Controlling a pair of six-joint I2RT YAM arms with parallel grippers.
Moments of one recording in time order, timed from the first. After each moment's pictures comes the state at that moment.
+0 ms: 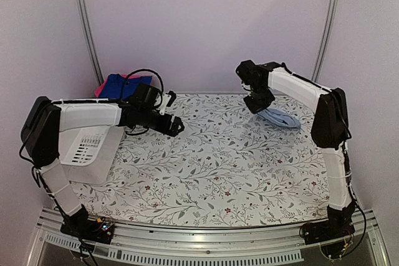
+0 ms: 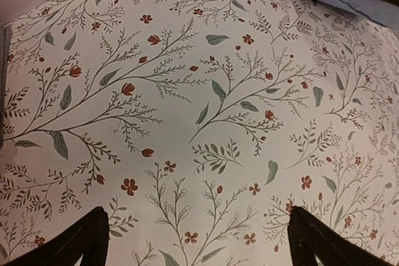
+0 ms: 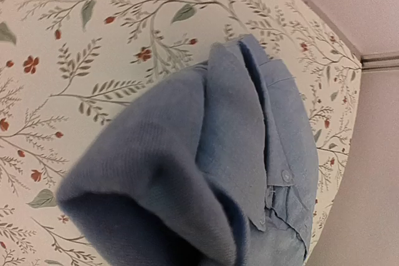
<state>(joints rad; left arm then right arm) -0.57 1.75 1.18 -0.21 0.10 -0.11 0.52 2.23 2.14 -1.11 0.49 0.06</state>
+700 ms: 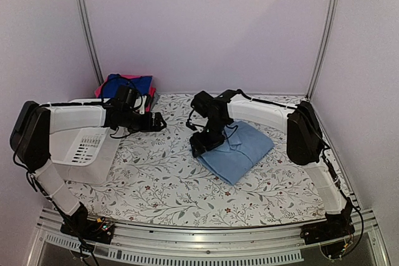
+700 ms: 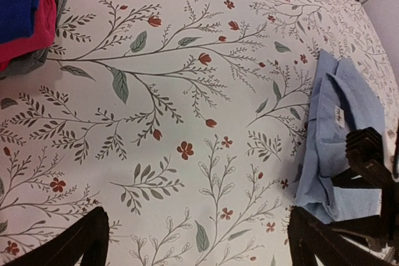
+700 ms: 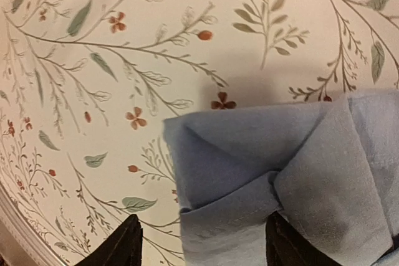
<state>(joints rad) -0.40 1.66 1.05 -0.20 0.15 -0.34 0.85 2.43 2.17 -1.06 -0.15 0.17</state>
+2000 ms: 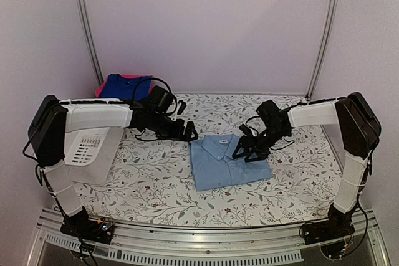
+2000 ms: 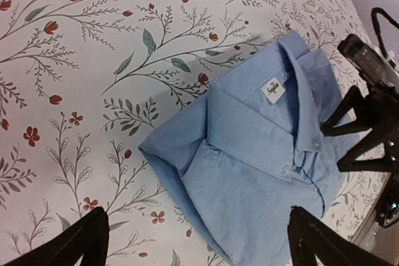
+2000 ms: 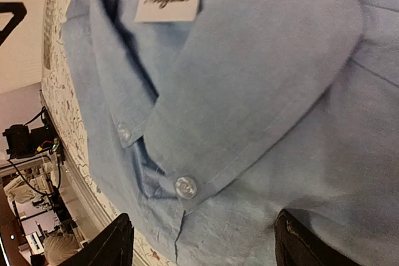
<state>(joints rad) -0.69 1.80 1.26 -0.33 0.17 -0.42 0.48 1.94 1.22 -0.53 -0.64 0.28</state>
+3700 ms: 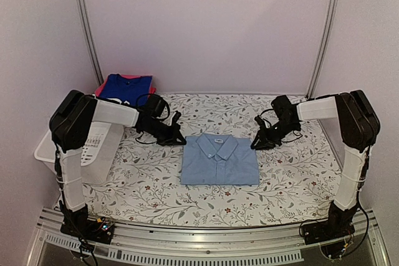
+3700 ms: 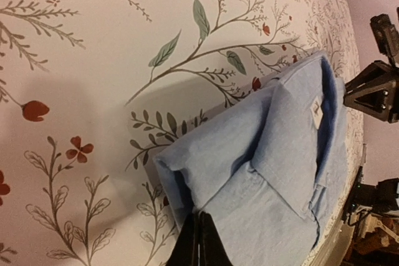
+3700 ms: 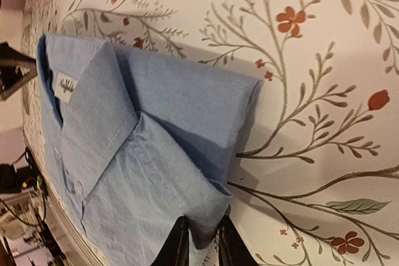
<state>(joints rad) -0.50 2.07 1.30 -0.20 0.52 -0.46 0.33 1.97 1.24 -0.50 -0.57 0.23</state>
